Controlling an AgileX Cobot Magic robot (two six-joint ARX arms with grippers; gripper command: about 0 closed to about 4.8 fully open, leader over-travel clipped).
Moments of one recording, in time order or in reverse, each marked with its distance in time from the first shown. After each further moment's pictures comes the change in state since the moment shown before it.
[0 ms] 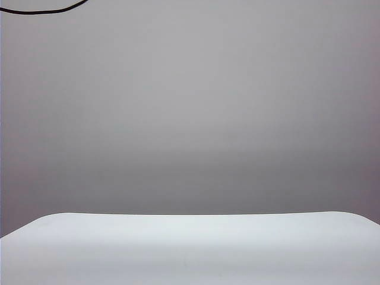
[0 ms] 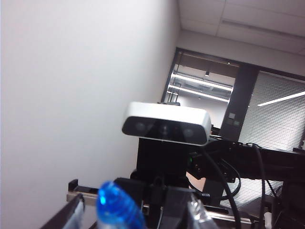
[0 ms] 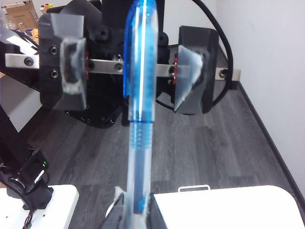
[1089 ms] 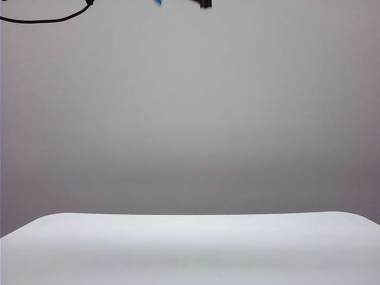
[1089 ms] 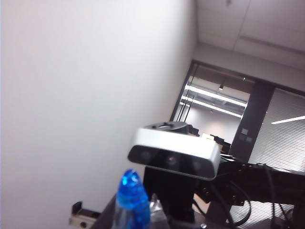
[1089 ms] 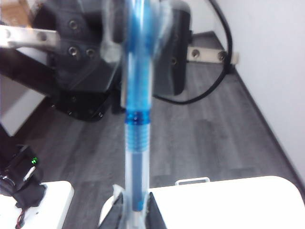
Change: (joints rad) left arm 0.007 0.017 -0.010 0.009 -0.072 -0.041; right arm 0.006 0.067 0.007 -0.040 0.050 -0.054
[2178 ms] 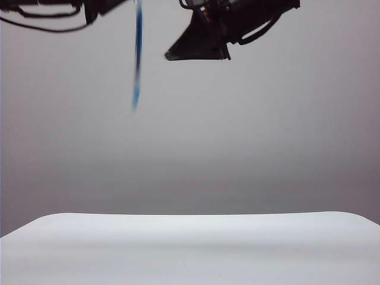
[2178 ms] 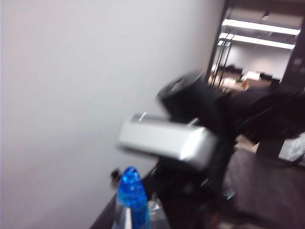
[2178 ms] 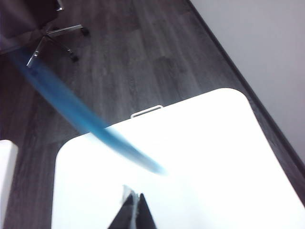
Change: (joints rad) left arm -0.003 -0.019 0.014 -0.496 0.057 0.562; right arm -0.018 0.068 -0.013 -0.154 0.215 -0.089
